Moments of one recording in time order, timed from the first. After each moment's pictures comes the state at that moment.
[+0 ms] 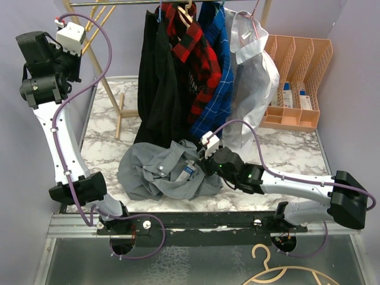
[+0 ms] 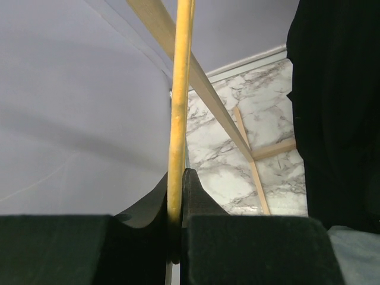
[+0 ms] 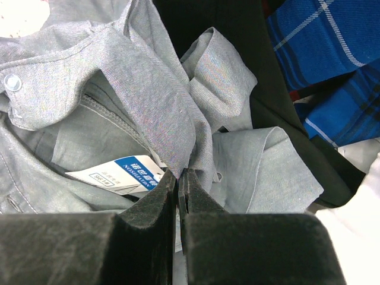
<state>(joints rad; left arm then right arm) 0.32 1.56 2.16 -0.95 0.31 0.47 1.09 1.25 0.70 0.13 0.30 0.22</state>
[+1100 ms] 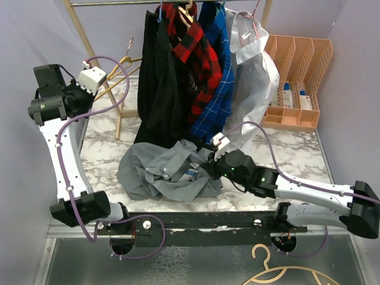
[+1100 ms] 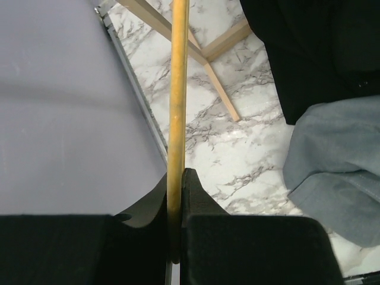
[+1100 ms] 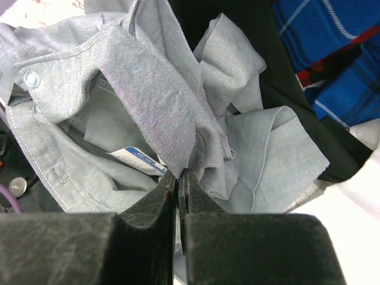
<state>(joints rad) 0.33 1.40 1.78 -1.14 0.37 0.77 1.09 1.12 0.68 0.03 0.24 0.29</state>
